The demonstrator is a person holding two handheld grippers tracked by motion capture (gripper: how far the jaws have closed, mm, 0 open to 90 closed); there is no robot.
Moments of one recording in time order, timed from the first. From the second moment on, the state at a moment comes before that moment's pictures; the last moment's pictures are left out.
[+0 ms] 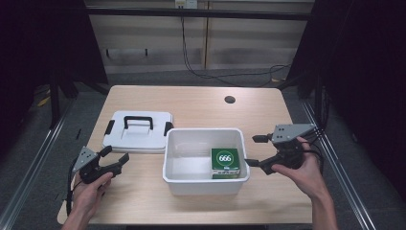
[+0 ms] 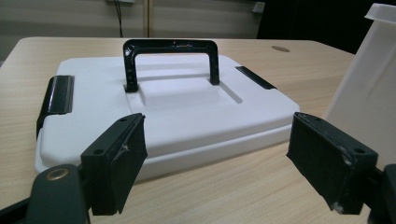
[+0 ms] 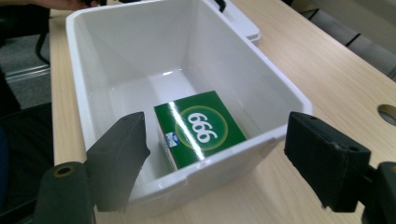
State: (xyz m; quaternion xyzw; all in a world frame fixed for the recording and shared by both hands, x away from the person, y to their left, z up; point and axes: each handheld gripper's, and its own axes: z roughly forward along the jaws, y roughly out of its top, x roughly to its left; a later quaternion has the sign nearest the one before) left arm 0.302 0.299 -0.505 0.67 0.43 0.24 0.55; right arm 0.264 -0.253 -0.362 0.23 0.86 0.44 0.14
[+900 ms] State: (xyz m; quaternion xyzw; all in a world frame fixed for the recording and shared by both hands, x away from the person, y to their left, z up) left arm 0.302 0.299 -0.505 0.67 0.43 0.24 0.55; right arm 0.232 -0.304 -0.437 0.36 0.80 0.44 0.20
